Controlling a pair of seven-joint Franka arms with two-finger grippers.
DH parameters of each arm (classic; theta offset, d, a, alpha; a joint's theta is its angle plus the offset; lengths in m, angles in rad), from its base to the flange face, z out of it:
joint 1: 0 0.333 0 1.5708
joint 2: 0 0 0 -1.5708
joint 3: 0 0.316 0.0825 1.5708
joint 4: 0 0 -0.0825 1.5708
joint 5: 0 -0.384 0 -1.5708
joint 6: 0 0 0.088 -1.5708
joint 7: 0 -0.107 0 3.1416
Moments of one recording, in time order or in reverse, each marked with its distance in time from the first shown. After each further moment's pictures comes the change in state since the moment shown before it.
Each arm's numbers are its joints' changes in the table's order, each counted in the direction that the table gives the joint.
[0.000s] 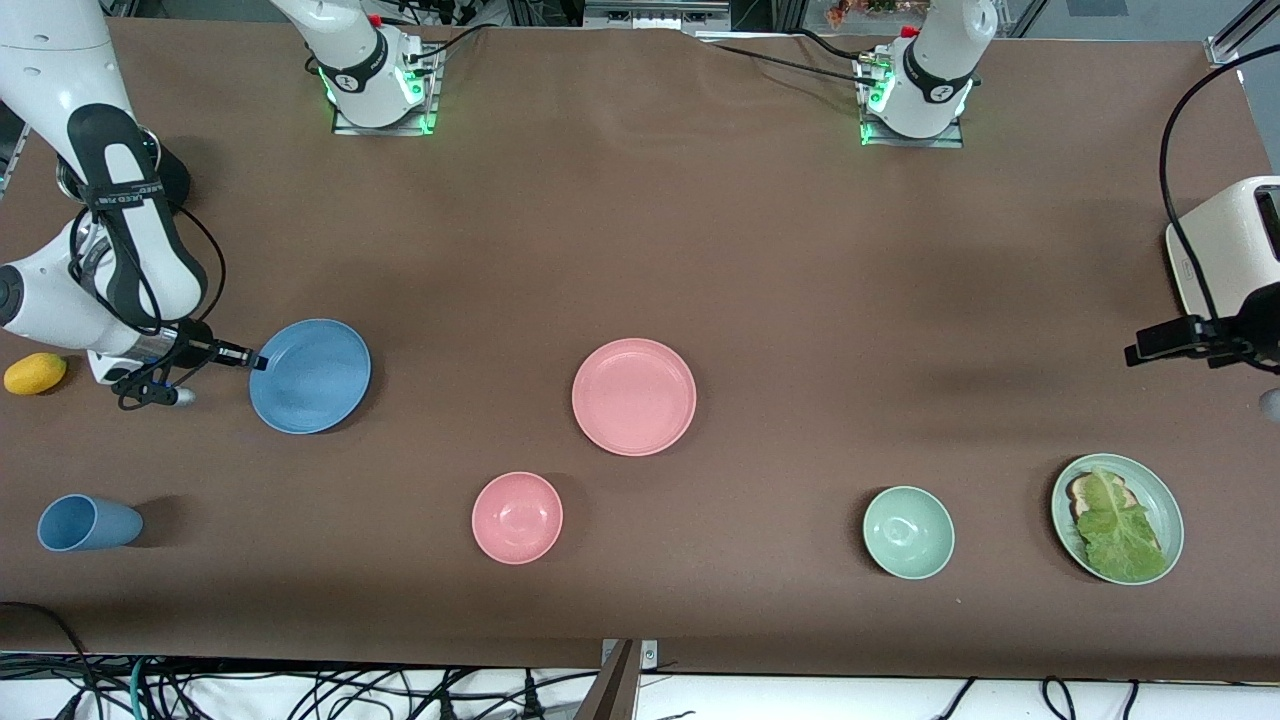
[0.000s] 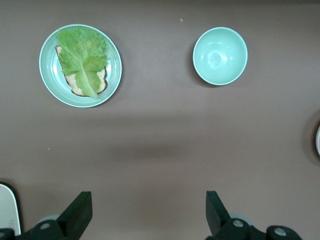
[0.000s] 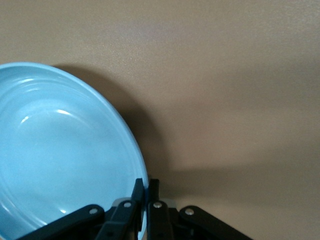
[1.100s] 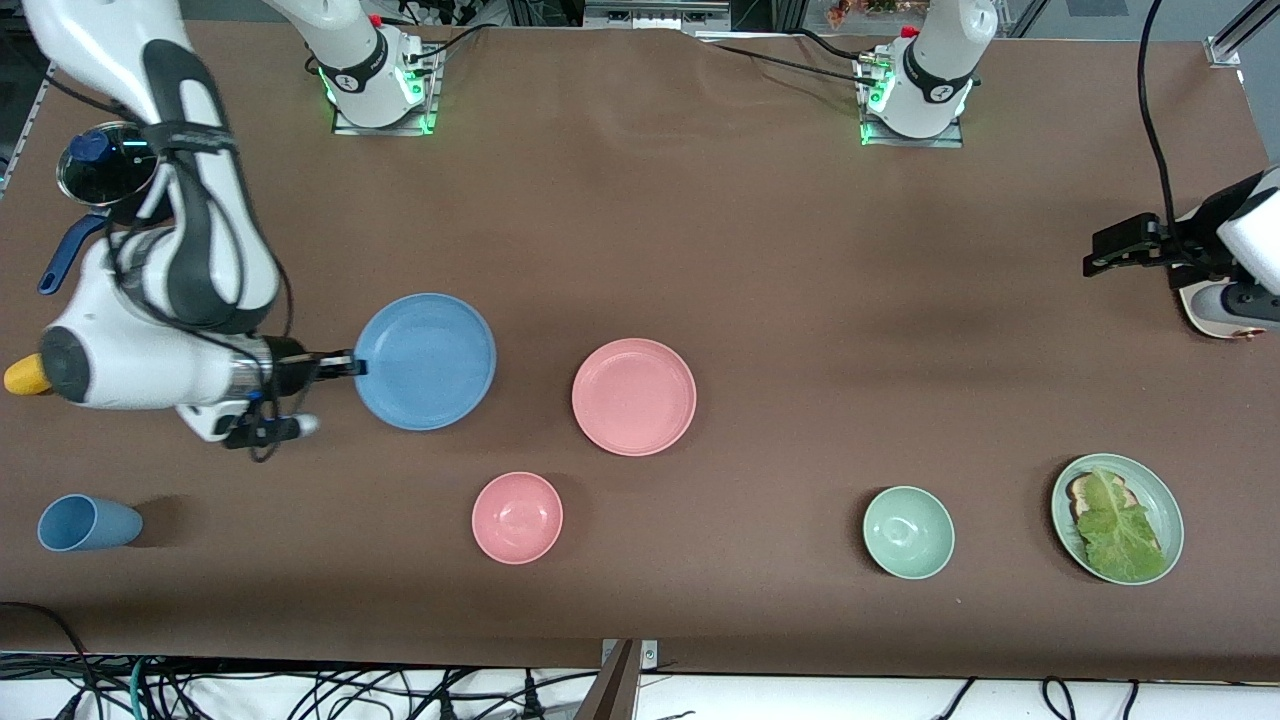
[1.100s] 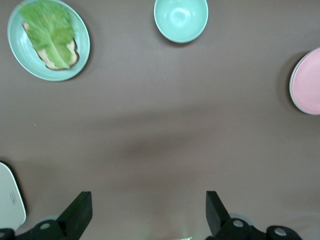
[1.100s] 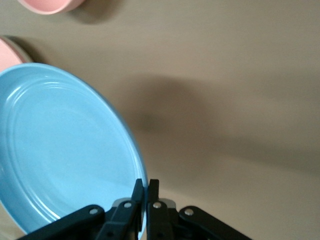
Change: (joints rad) left arm -0.080 0.178 -0.030 -0.119 -0.034 -0.103 -0.005; right arm 0.361 0.008 0.036 0.419 0.000 -0.524 -0.212
